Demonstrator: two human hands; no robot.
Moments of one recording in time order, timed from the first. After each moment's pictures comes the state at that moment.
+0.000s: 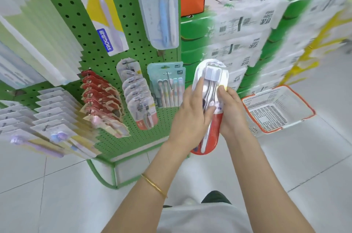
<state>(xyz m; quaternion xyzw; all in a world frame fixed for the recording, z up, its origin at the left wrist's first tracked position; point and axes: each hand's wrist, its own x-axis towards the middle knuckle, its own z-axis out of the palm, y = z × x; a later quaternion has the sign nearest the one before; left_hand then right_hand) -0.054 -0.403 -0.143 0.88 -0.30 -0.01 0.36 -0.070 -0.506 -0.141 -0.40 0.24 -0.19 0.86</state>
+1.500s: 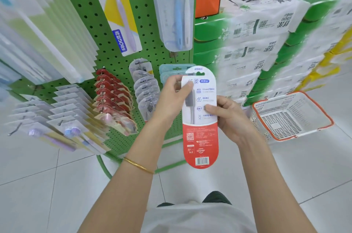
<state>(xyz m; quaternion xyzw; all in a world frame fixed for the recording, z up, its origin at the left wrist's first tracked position) 0.003 -0.375 -0.113 0.75 -0.08 -0.14 0.65 -0.060 -0.522 -0.166 -0.54 0.10 0.03 0.83</state>
